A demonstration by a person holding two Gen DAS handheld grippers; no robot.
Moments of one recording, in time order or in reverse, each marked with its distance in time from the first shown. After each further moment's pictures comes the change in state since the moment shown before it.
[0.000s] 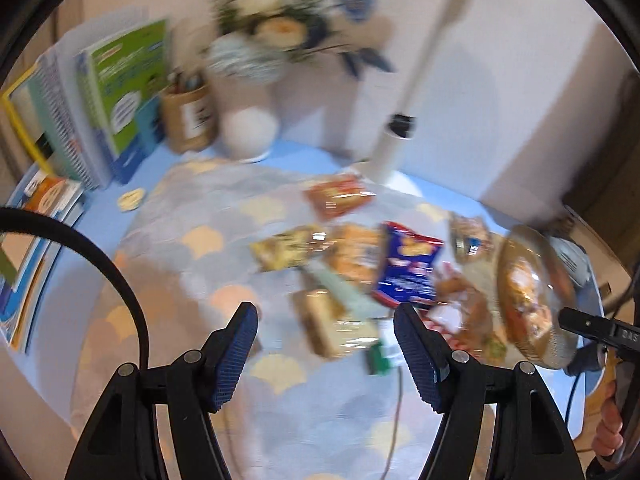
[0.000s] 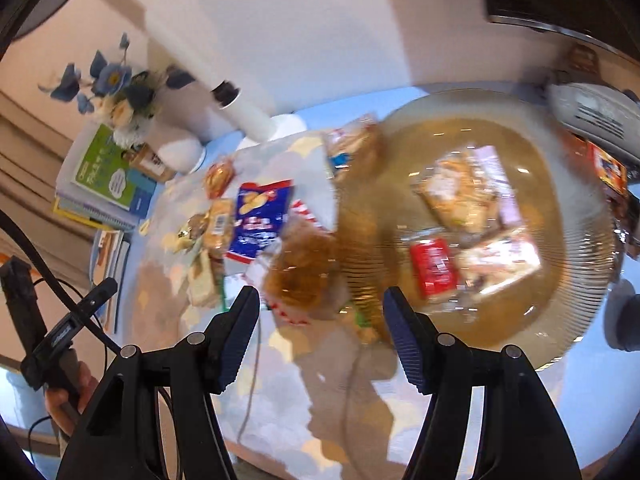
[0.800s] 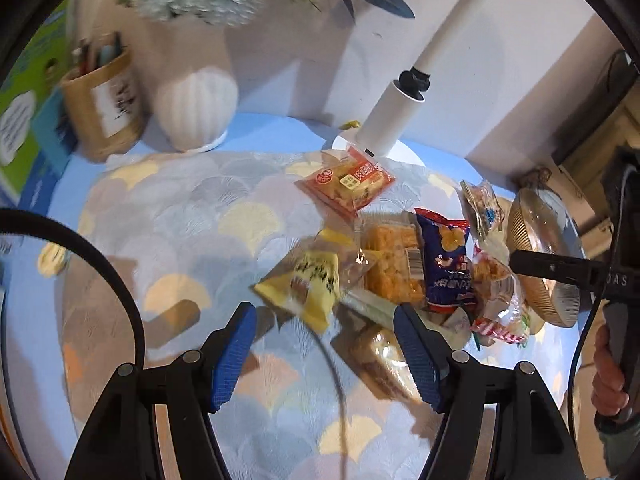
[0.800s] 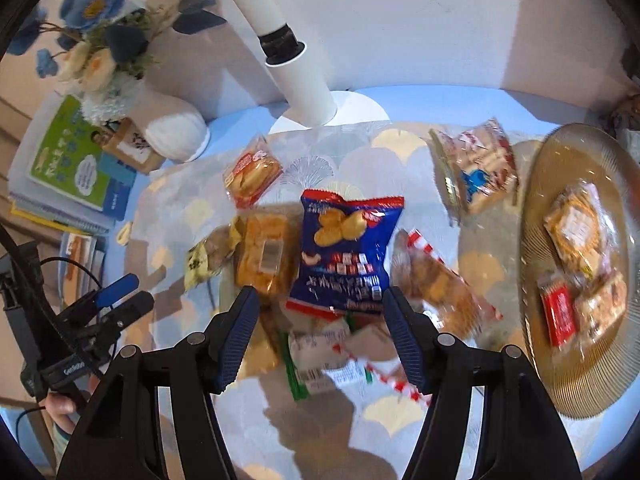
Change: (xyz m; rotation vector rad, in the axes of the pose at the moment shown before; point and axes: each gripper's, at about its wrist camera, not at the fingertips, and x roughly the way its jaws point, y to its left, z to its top) left arm 0.116 0.059 0.069 0.225 0.186 -0.244; right arm 0.117 0.108 0.052 -0.001 0.077 -0.135
